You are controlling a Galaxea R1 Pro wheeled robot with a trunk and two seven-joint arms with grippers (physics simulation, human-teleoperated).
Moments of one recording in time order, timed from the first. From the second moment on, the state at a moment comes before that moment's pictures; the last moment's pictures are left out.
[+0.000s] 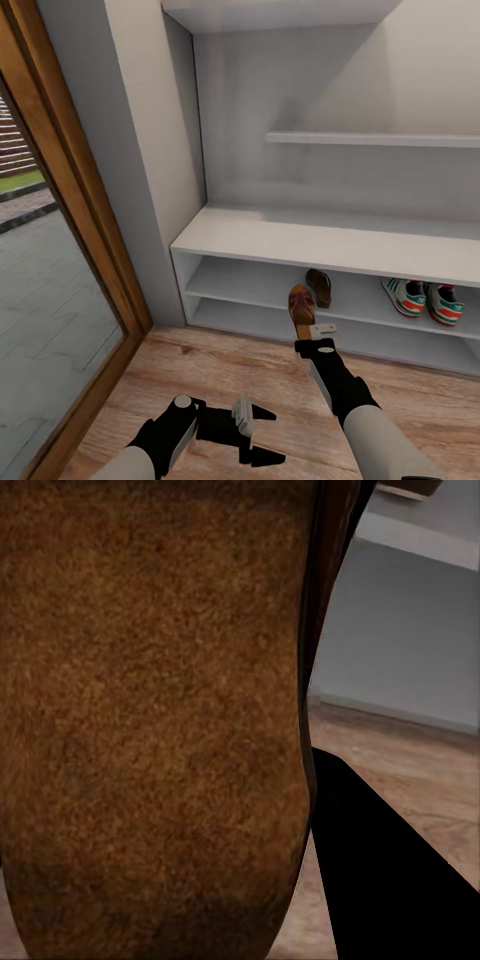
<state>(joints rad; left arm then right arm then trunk) -0.57 -0.15 -0.27 -0.47 -0.04 -0.09 -1.28 -0.68 0.08 -0.06 -0.65 0.19 0.33 -0.15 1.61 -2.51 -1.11</state>
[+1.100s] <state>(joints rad) -0.57 -0.15 -0.27 -0.47 -0.04 -0.09 -1.28 -0.68 0.08 -0.06 -0.65 0.20 0.33 -0.15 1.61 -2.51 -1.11</state>
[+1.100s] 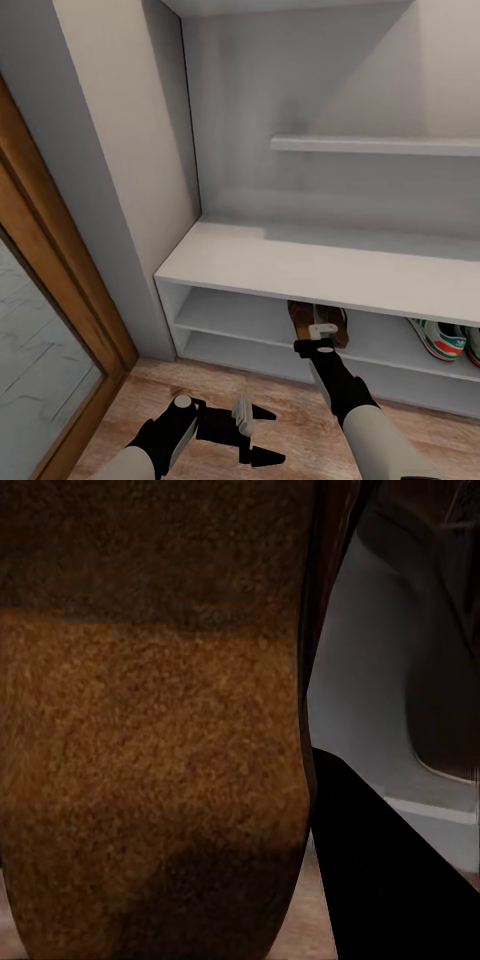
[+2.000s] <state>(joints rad) -0.57 -0.15 -0.27 -0.47 -0.04 -0.09 -1.28 -0.68 0.08 -0.06 -0.65 0.20 0.33 -0.15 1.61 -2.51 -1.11</state>
